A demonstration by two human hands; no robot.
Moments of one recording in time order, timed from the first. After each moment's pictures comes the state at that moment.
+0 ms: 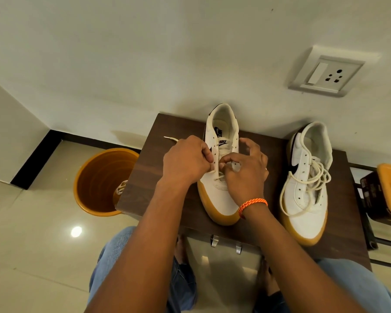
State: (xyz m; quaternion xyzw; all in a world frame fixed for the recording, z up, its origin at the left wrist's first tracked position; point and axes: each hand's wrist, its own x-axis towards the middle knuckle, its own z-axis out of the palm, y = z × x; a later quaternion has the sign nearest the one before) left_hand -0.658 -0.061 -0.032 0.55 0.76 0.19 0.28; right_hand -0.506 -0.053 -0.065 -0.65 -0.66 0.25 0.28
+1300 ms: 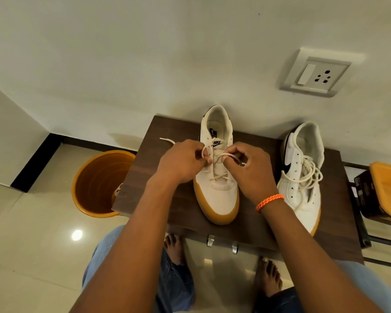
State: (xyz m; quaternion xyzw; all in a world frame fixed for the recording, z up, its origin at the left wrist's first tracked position) left_hand -0.662 -0.057 -0.035 0.60 0.71 0.17 0.32; right_hand -0.470 -0.039 -0.048 -0.52 -0.73 0.30 0.33
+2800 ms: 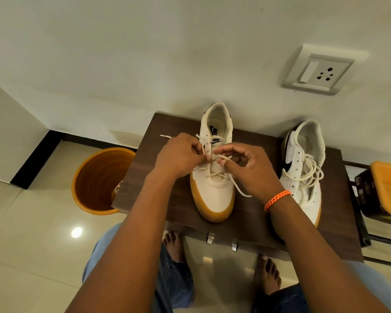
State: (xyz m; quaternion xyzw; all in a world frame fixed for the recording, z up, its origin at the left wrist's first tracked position) left_hand -0.668 -0.057 -0.029 0.56 0.72 0.21 0.35; right_hand -0.462 -0.037 -0.042 -0.43 -0.73 0.43 0.31
